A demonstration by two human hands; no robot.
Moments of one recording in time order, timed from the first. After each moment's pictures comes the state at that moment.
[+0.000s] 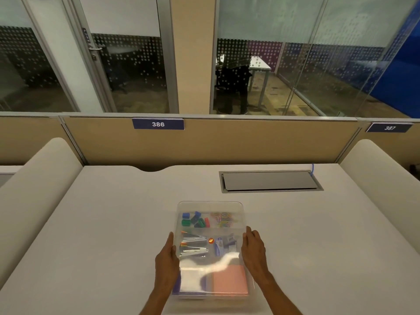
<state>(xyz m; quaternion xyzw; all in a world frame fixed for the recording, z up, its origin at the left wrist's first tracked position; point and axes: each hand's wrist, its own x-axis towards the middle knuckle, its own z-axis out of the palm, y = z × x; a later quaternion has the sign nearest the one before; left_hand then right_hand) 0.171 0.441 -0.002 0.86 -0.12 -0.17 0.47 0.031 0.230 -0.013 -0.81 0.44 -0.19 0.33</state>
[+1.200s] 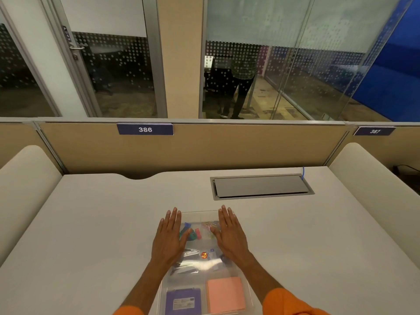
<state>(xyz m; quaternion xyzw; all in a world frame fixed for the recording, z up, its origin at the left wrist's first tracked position) 0.251 0.372 -0.010 0.89 -0.40 -0.09 0.21 0.105 0.200 -0.003 -0.94 0.30 -0.04 0.14</state>
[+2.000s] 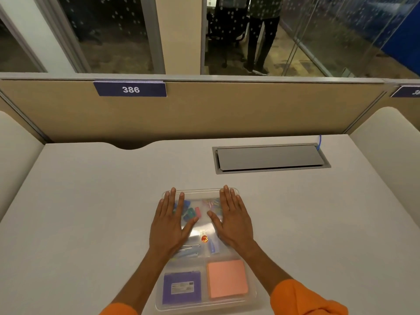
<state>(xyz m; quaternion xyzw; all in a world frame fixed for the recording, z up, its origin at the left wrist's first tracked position) 0.242 0.367 -0.027 0.89 -0.43 -0.03 0.16 0.104 0.200 -0.021 -0.94 0.30 -0.06 0.10</state>
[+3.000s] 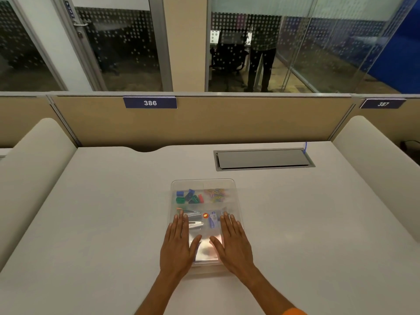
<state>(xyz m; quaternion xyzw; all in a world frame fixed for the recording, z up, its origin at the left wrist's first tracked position) 0.124 0.446 -0.018 0.91 -0.38 -0.05 0.18 -0.001 0.300 -0.020 -0.94 0.31 -0.04 0.15</state>
